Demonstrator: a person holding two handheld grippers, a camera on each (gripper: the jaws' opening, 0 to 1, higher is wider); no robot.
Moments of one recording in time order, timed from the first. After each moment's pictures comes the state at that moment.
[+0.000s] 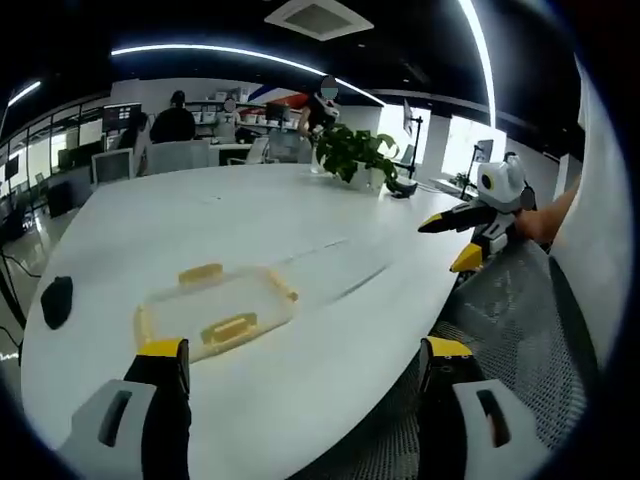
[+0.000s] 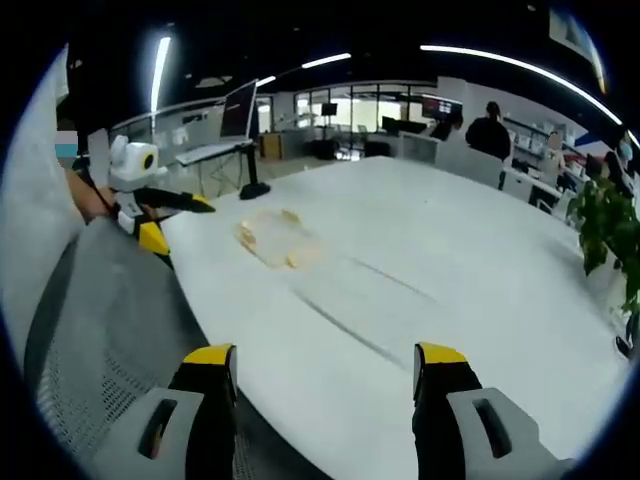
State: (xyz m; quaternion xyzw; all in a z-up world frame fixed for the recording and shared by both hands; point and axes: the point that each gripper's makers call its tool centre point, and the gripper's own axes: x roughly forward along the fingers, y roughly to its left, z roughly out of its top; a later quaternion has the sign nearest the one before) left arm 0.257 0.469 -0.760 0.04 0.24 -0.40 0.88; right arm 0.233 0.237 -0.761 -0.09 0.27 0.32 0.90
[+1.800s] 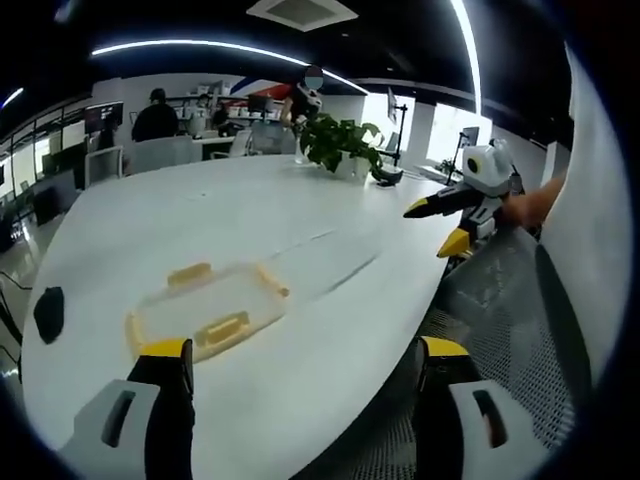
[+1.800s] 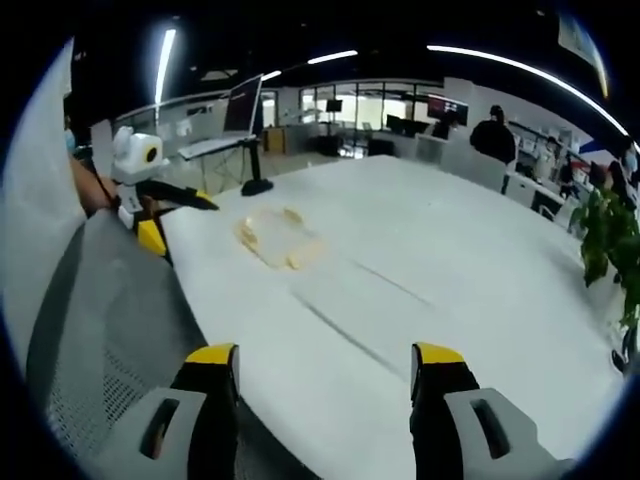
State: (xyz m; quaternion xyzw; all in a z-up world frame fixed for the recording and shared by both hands) left arm 0.257 0.467 -0.759 0.07 0.26 -0.43 0.86; right arm 0.239 0.243 -0.756 -0.11 0.27 0.33 0.90
